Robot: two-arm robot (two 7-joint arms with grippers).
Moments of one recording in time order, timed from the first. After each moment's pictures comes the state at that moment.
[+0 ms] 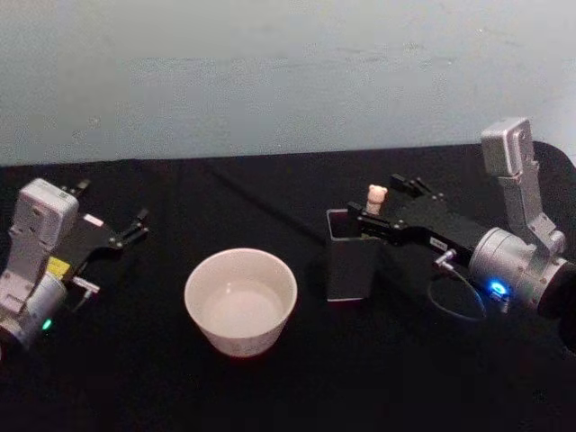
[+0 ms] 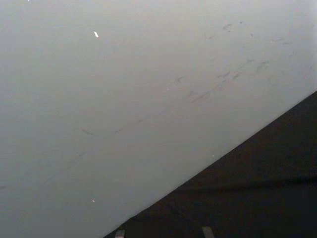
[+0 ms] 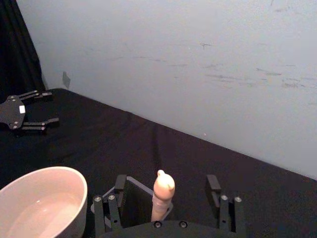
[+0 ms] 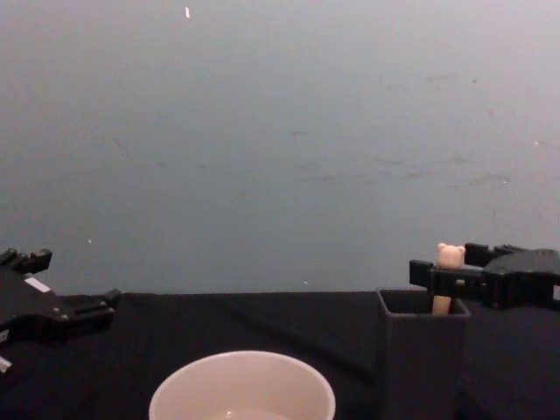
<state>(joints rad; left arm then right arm) -0.20 0.60 0.45 -1.41 -0.25 -0.12 0.03 0.25 0.46 -0.35 -1.49 0.47 0.14 0.42</state>
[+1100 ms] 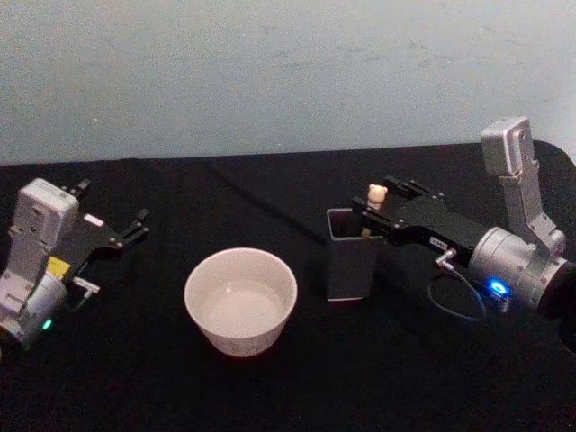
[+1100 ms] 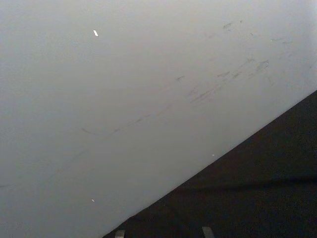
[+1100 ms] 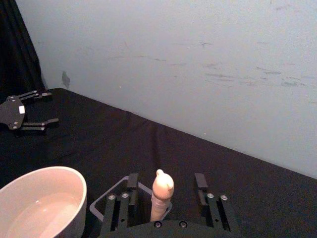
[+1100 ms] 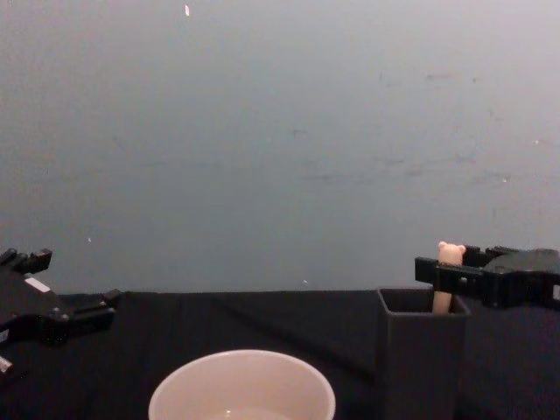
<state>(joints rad) -0.20 0.60 0.45 -1.41 -0.25 -0.12 0.03 0.25 0.46 -0.35 -1.49 0.47 0.14 0.42</state>
